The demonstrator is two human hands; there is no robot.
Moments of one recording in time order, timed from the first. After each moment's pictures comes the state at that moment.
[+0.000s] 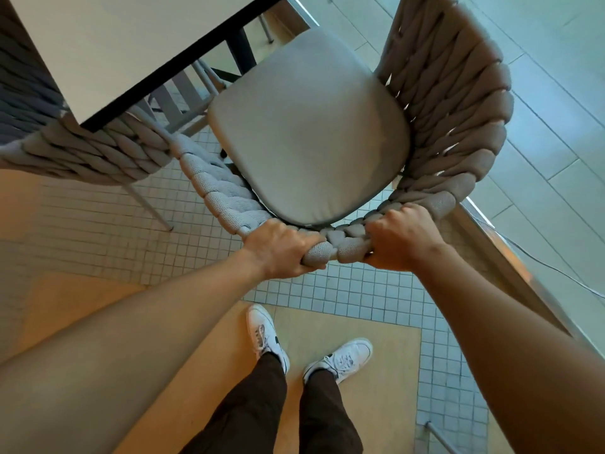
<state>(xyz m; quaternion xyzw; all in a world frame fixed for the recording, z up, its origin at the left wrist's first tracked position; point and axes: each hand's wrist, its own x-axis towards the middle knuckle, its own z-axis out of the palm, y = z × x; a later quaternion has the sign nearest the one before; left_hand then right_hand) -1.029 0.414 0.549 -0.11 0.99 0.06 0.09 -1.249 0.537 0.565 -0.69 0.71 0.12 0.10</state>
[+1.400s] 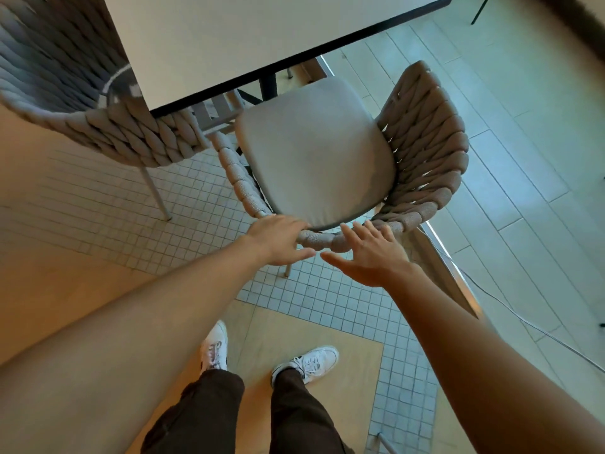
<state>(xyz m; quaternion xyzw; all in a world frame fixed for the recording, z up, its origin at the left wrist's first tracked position) -1.004 0.444 0.634 -0.33 0.91 0.18 0.17 -1.194 0.570 0.625 -0.61 0.74 0.12 0.27</state>
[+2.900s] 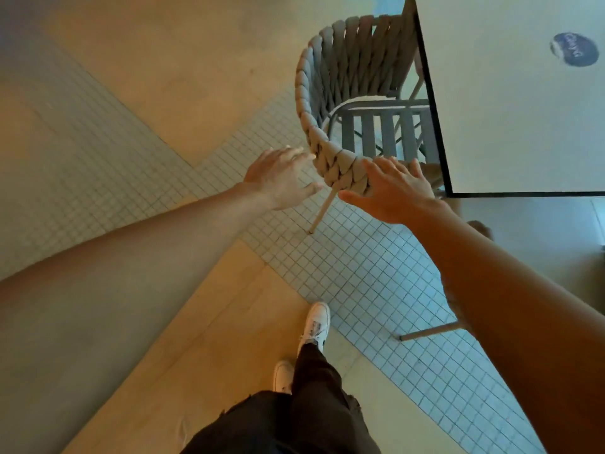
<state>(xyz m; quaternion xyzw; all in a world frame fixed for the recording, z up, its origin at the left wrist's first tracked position) -0.500 0.148 0.725 -0.57 0.81 0.11 0.05 -0.749 0.167 0.737 -0.78 0.60 0.08 0.14</state>
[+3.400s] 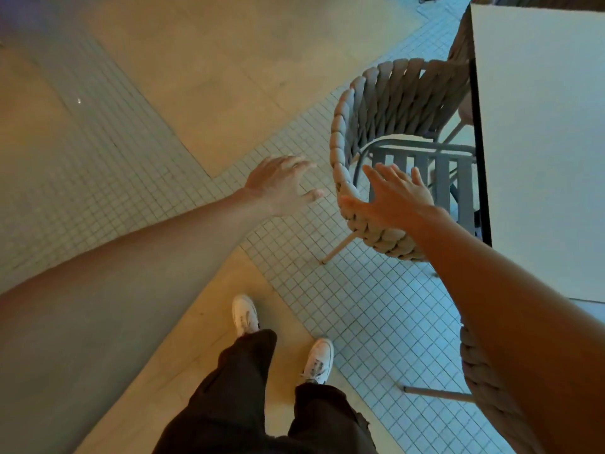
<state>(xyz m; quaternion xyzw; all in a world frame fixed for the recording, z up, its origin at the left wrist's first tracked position) -0.430 0.011 0.723 -0.61 0.78 0.13 0.05 -0.680 -0.001 0.734 -0.81 0.56 0.13 0.13</state>
